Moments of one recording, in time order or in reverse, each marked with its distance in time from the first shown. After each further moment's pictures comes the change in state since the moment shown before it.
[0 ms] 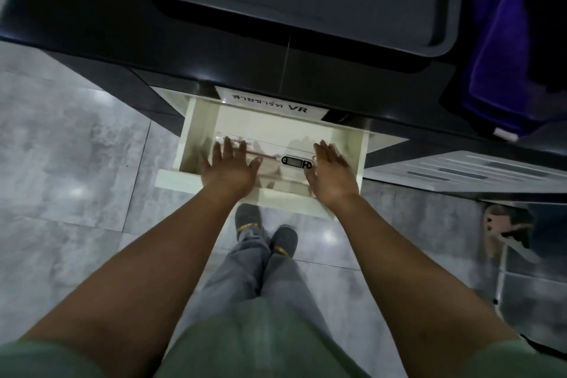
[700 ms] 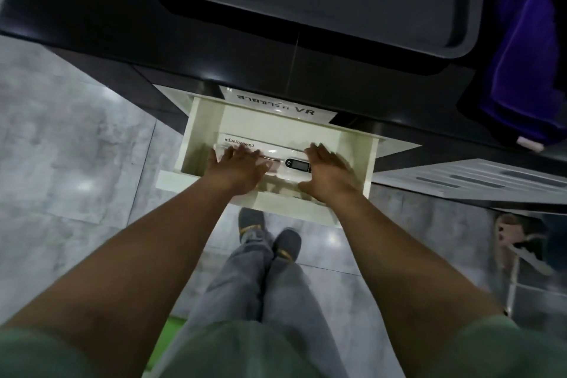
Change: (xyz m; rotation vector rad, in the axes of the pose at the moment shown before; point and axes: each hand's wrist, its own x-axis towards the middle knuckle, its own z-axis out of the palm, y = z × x) left_hand 0.014 -0.004 -0.007 0.021 -0.152 0.151; right_hand 0.019 -0.011 -0.003 -0.115 -0.123 -0.107
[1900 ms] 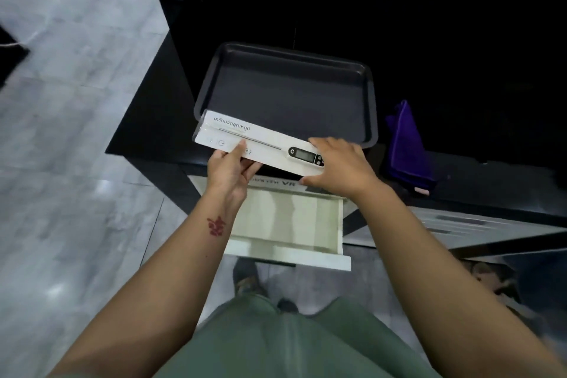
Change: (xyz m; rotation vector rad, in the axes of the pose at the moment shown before) left_hand -0.139 0.038 -0.147 -2.094 0.423 0.219; right_hand -0.112 -0.042 -0.219 -0.050 0.389 -0.060
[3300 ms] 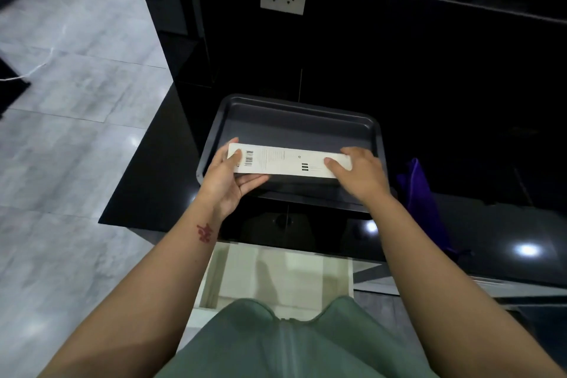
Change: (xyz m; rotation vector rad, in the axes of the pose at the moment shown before) left_hand 0.088 0.076 0.037 0.097 -0.235 -0.051; right_hand 0.113 0.037 -0.032 0.339 0.205 0.351
